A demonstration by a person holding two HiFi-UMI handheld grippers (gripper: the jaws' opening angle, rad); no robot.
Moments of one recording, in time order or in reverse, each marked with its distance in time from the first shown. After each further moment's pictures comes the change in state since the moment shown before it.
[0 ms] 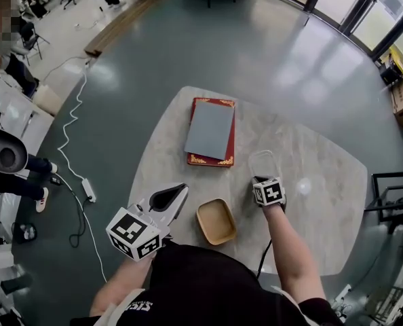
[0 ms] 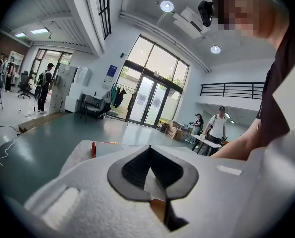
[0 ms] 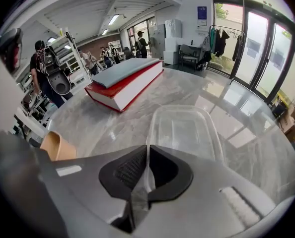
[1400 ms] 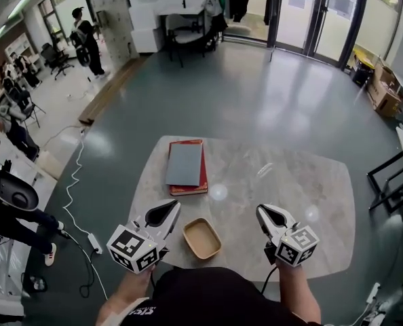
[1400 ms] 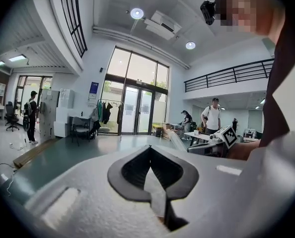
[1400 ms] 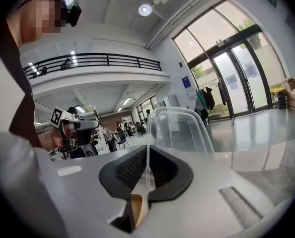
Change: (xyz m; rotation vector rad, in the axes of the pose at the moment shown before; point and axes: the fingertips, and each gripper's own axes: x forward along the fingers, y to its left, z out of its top) left arm -0.005 -0.108 0.052 0.251 -0.078 -0.056; right arm -0.331 0.057 0.023 0.148 -0.901 0.186
